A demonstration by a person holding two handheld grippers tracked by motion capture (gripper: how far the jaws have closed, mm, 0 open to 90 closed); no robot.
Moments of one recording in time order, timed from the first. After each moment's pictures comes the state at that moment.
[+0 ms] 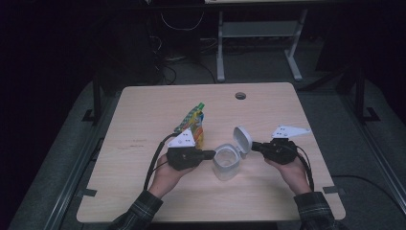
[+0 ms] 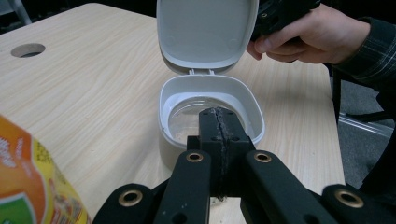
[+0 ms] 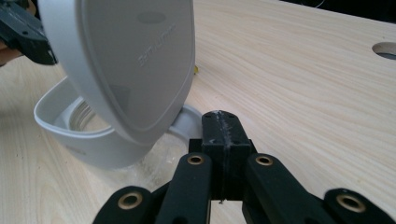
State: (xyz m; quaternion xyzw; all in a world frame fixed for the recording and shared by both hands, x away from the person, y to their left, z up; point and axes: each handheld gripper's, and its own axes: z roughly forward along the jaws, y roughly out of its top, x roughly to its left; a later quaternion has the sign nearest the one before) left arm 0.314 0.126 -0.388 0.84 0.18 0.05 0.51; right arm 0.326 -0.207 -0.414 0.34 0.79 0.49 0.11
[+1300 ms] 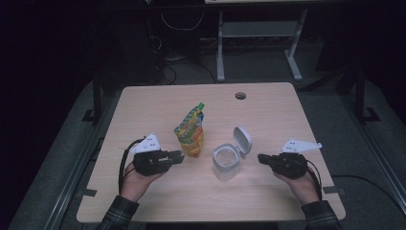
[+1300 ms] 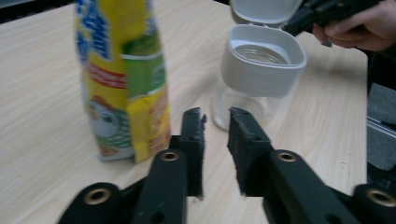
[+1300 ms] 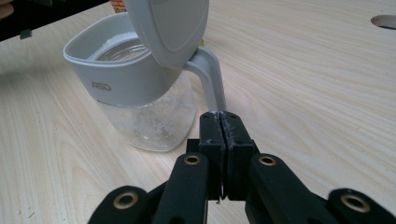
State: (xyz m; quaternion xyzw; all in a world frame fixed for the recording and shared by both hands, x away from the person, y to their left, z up) left arm 0.300 0.211 -0.390 0.82 0.26 0.09 0.49; right arm 0.292 -0.227 -0.429 0.35 0.80 0.48 0.11
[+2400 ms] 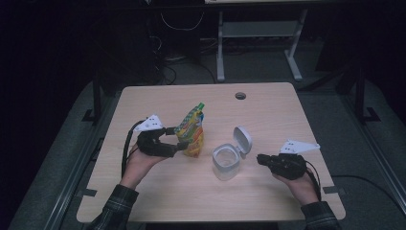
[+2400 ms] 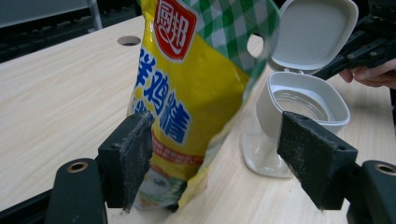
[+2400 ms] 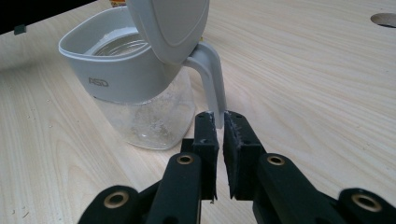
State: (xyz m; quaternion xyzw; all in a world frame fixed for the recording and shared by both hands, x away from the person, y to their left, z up) left arm 0.346 0.200 -0.372 0.81 0.26 0.10 0.51; right arm 0.291 -0.225 -0.431 0.35 0.80 0.48 0.12
